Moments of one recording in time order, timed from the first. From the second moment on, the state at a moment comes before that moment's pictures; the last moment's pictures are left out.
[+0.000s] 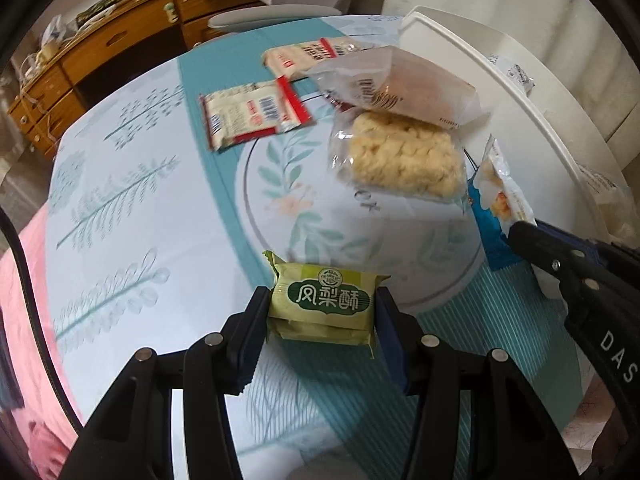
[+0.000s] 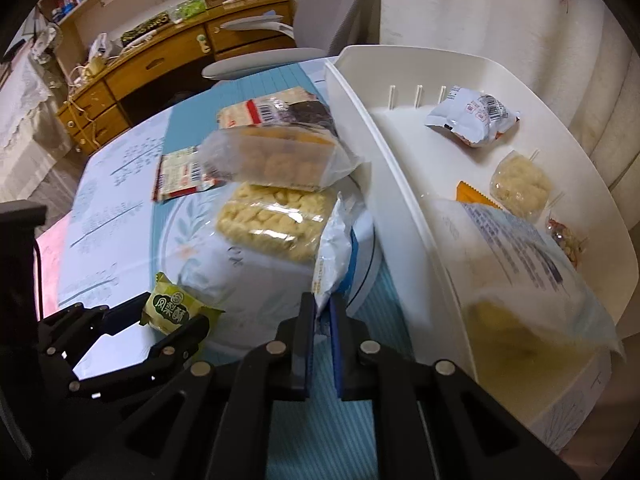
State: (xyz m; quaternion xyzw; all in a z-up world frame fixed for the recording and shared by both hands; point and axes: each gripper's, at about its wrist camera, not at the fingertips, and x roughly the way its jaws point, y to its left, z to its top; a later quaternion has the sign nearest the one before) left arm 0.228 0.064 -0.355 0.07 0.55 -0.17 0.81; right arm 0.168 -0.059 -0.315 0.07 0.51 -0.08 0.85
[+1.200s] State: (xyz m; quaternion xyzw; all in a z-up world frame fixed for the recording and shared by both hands) left arm 0.142 0.004 -0.199 -0.04 0.47 -0.19 0.86; right arm 0.071 -0.111 -0.190 -0.01 0.41 0.04 0.91
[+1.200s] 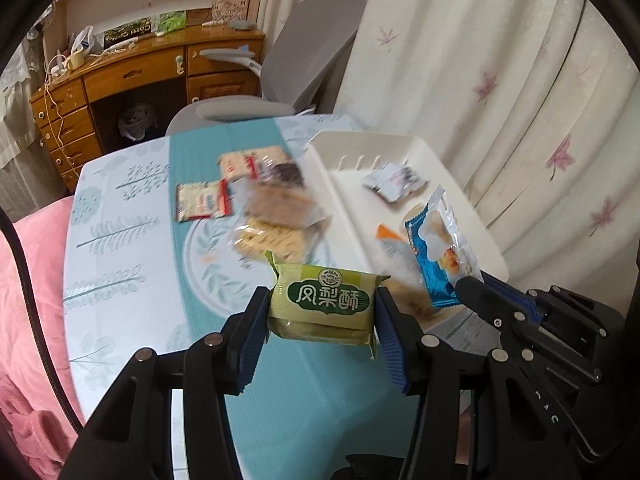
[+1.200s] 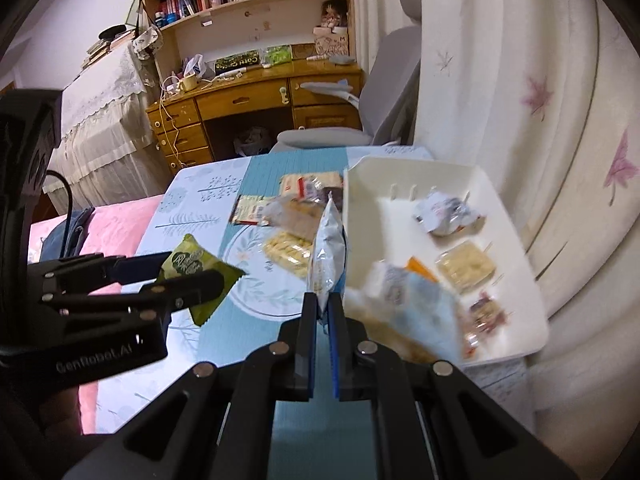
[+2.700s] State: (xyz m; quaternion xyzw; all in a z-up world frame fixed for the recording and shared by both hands) left arm 0.185 -0.127 -0.205 -0.09 0.49 -0.18 0.85; right arm 0.118 -0.277 -0.196 -0.02 0.46 0.05 0.89
